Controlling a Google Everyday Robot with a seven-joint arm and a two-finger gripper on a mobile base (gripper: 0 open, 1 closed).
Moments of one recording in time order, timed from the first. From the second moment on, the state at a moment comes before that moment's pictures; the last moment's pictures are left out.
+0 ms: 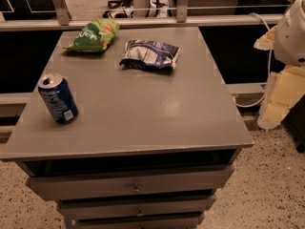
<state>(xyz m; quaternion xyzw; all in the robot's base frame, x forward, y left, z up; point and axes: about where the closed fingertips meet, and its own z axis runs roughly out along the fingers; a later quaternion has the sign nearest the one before) 0.438 -0.217 0.976 -0.60 0.78 -0.03 0.16</state>
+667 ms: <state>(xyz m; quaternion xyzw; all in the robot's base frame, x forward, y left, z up) 0.445 -0.212 0.981 -0.59 0.78 -0.01 0.20</state>
